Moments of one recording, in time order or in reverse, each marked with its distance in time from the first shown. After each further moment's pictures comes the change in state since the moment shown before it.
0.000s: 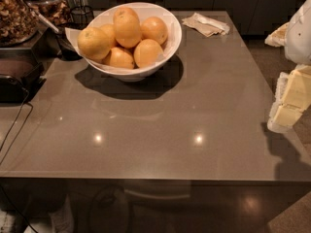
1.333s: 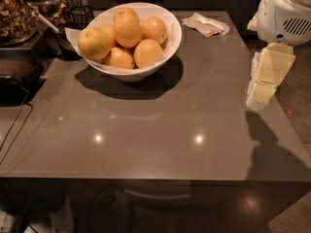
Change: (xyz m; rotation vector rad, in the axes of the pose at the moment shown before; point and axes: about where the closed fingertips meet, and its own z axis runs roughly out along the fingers) arm -0.033 -0.031 0.002 0.007 0.071 -0.014
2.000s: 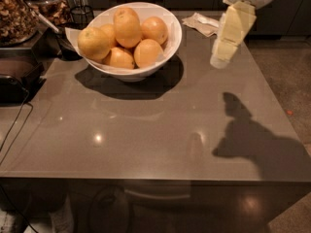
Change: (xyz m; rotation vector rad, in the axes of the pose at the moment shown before) arm -0.064 -0.060 -0.007 -0.011 -0.106 0.056
